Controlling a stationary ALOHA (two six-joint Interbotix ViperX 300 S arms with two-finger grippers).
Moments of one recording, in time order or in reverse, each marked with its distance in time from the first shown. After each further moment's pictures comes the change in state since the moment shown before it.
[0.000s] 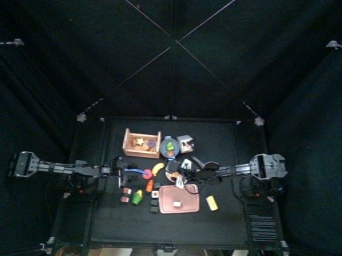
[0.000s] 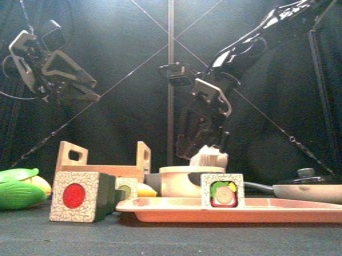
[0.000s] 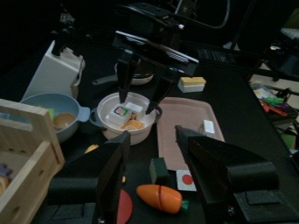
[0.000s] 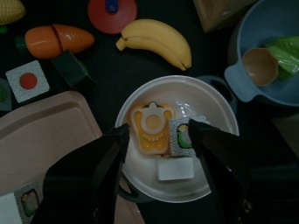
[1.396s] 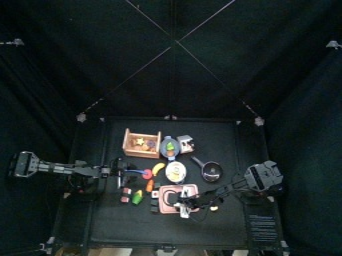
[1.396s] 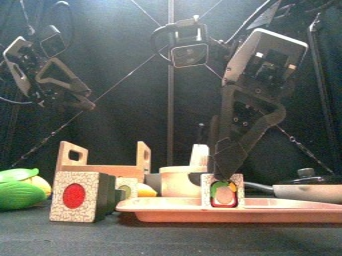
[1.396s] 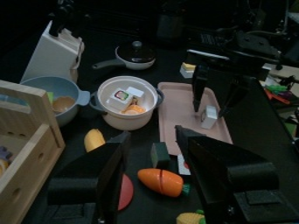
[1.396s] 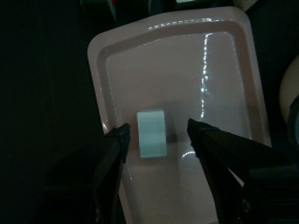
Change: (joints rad) left arm -0.005 0.000 0.020 -0.002 0.043 -0.003; right arm 0.350 0.123 -0.020 0.130 0.037 -0.008
